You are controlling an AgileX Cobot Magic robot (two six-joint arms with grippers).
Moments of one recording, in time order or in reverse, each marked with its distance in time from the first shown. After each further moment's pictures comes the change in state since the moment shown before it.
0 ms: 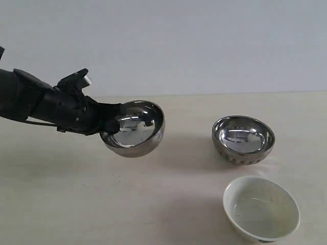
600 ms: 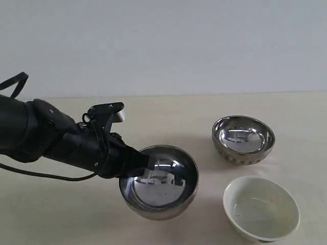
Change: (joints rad) left arm -0.248 -0.137 0.257 0.015 -0.090 0.051; right arm 0.000 0.000 0.000 0.000 0.000 0.000
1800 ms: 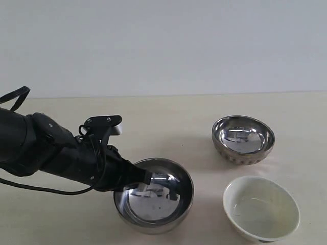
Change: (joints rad) left arm -0.014 0.000 0.059 0.000 -0.043 0.000; right arm 0.000 0.000 0.000 0.000 0.000 0.000
